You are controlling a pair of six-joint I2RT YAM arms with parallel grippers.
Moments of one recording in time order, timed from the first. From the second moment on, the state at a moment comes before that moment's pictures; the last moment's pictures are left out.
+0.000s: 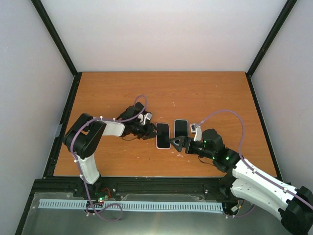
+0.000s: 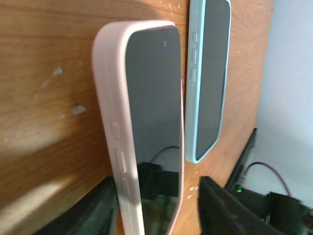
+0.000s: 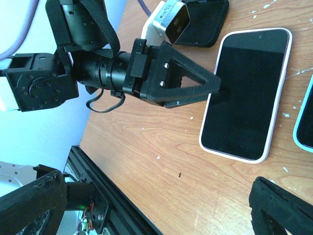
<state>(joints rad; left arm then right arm) -0.50 1.83 0.80 0.15 0.79 -0.76 0.72 0.76 0.39 -0.08 -0.30 0.85</state>
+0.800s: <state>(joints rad) -0.38 1.65 0.96 -0.35 0.15 -1.03 0.72 0.77 0.39 -0.07 -0.30 0.85</state>
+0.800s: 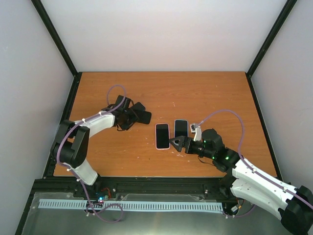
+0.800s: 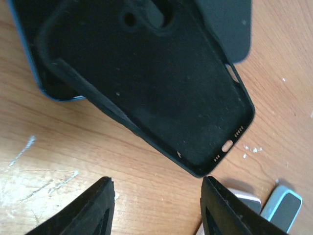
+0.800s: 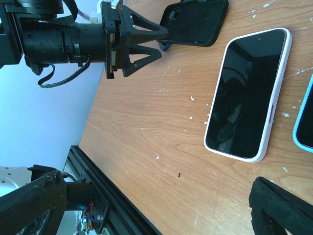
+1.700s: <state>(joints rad) -0.37 1.79 1.00 -0.30 0.11 -1.18 0.72 0.77 0.39 -0.07 -0.28 0.85</state>
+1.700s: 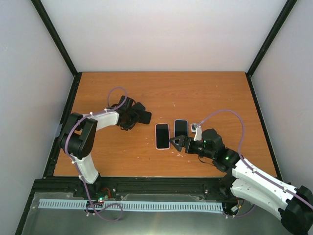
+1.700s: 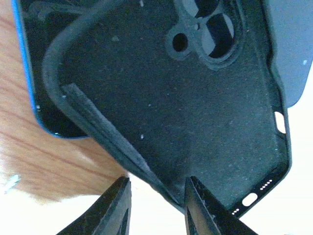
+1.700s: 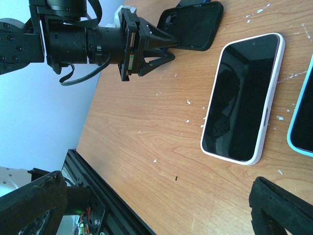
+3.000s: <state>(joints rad) -0.47 1.53 0.83 -0.57 0.18 -0.79 0.72 0.73 0.39 -0.09 -0.25 0.86</state>
